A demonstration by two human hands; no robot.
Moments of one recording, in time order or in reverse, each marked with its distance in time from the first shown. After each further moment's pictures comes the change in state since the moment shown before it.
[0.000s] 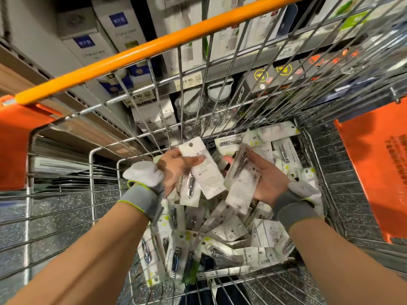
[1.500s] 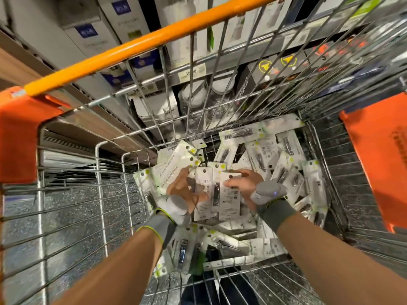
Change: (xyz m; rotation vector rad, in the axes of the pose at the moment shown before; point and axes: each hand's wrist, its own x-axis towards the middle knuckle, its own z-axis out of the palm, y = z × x) left_hand -0.016 -0.075 -0.005 0.681 0.085 0.171; right_hand 0.021 0.050 -0.015 -0.961 0.674 -0.018
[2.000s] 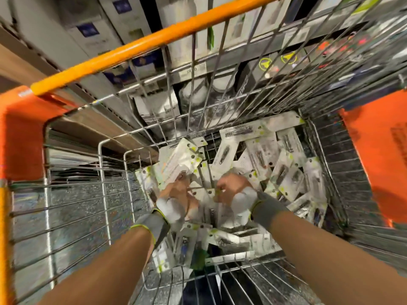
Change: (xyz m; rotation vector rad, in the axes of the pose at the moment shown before) left_hand -0.002 -0.012 -0.012 0.411 -0.174 -0.082; right_hand -0.008 -0.020 0.019 -0.995 -0.365 -0.272
